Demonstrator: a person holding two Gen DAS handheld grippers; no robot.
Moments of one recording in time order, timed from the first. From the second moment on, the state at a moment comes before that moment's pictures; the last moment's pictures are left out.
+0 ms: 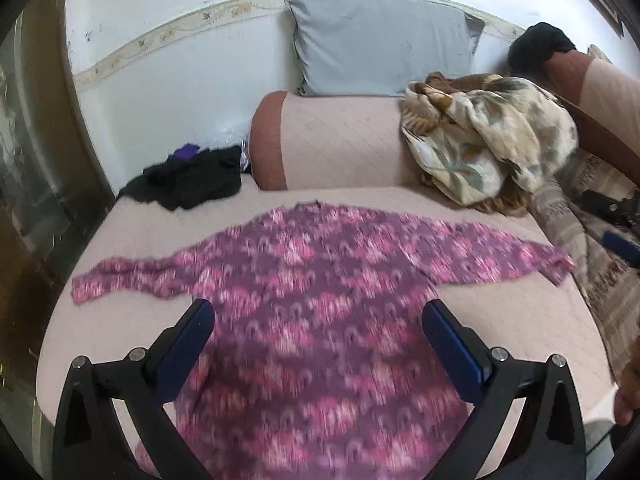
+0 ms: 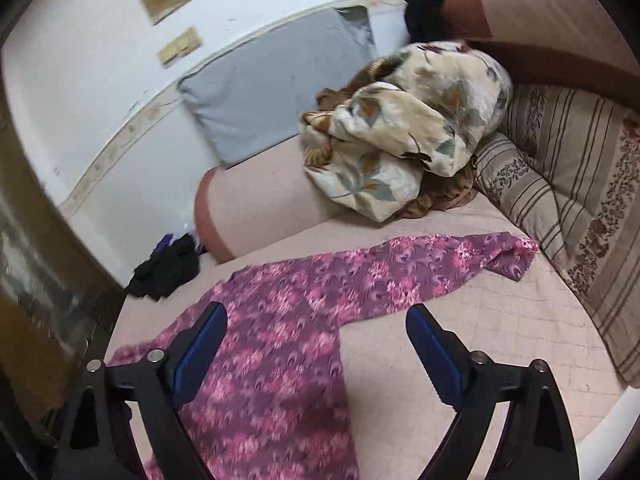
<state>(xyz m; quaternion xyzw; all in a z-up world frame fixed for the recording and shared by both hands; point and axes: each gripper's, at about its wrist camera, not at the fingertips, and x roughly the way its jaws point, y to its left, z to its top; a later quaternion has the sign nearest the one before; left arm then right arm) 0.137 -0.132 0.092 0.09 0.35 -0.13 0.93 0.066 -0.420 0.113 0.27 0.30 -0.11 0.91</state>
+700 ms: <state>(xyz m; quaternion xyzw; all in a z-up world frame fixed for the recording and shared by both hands) 0.207 -0.109 0.017 0.08 0.41 -0.10 0.90 0.139 -0.366 0.020 0.20 0.35 -0.07 0.91</state>
